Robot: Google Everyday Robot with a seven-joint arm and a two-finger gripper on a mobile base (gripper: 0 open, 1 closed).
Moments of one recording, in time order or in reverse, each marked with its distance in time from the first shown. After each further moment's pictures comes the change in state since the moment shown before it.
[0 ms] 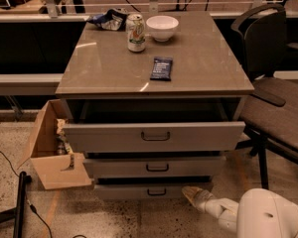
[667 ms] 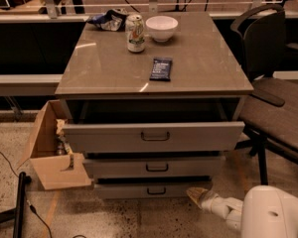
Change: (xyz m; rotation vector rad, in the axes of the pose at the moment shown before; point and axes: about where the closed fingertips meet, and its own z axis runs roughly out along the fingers) arm -0.003 -0.008 -0.023 -0.028 0.022 -0.013
